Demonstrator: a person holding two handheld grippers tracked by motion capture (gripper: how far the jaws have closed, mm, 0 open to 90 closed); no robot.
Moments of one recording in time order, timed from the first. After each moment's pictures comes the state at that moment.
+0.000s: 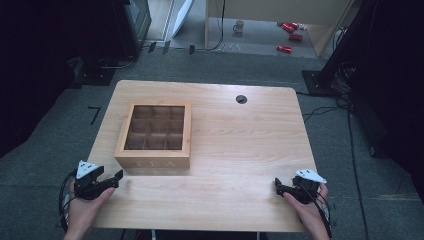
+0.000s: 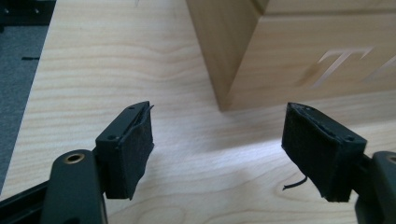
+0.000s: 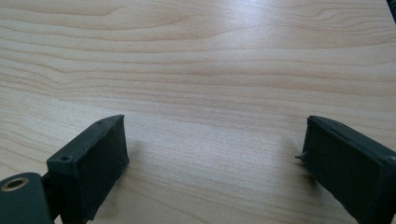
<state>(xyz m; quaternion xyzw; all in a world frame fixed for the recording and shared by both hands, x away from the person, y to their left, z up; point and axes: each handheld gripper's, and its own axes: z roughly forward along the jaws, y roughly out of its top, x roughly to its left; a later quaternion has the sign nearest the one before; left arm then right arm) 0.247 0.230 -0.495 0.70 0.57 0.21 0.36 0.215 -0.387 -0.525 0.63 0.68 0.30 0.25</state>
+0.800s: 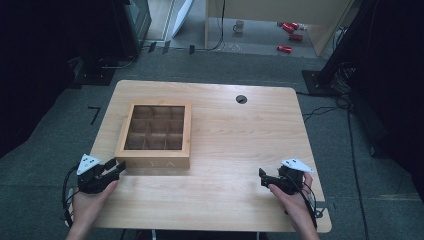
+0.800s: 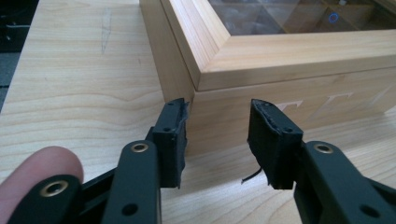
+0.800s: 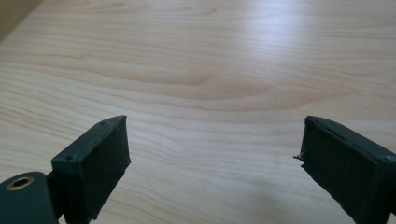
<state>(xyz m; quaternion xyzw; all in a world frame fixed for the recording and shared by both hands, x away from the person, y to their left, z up) 0.255 0.219 -0.479 0.70 0.54 0.21 0.42 0.233 -0.335 -0.486 0.61 0.67 0.35 0.23</state>
